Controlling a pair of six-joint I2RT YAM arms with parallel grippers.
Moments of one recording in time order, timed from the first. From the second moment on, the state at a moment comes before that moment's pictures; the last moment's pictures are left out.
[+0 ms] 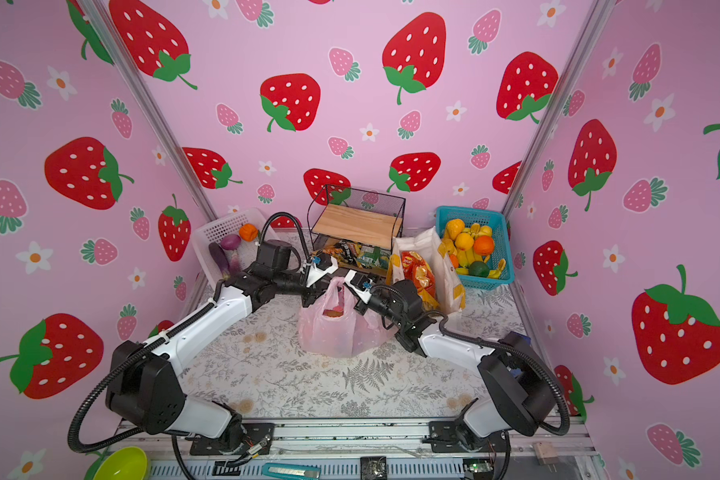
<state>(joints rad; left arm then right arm) -0.40 1.48 1.17 -0.37 0.75 0.61 0.81 1.47 0.73 0.83 -0.32 -0.32</state>
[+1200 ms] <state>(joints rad) -0.40 1.41 1.15 -0.37 0.54 0.55 0.81 1.46 0.73 0.77 -0.26 -0.30</state>
